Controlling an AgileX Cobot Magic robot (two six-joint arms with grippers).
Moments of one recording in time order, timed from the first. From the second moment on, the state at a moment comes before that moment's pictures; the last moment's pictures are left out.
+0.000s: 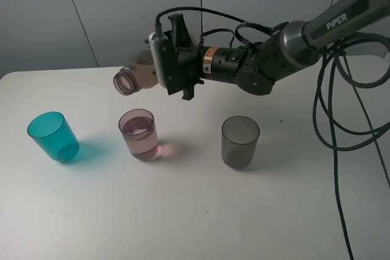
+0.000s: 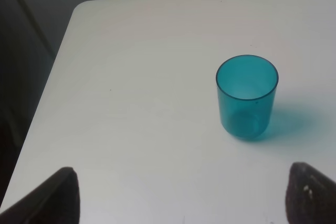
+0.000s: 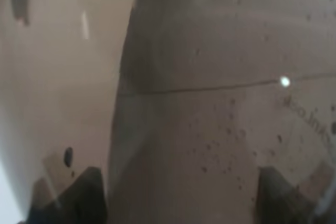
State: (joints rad) left arm 0.03 0.00 -0.51 0.10 1.08 0.03; right arm 0.58 2.15 -1.17 -0.60 -0.73 -0.93
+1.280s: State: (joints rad) left arm 0.03 0.00 -0.51 0.10 1.08 0.03; right arm 0.34 2.38 -1.35 -0.80 -0.98 0.38
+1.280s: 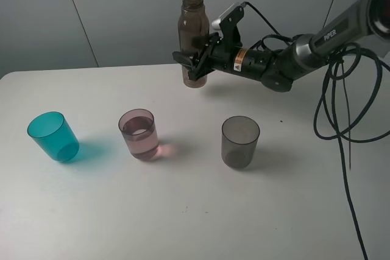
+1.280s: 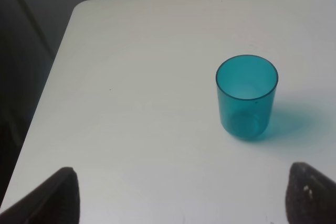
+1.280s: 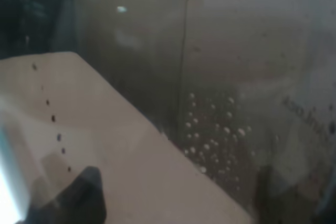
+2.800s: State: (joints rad) left arm 0.03 0.00 -0.51 0.10 1.08 0.03; right arm 0.34 2.47 -1.38 -0.82 -1.00 0.36
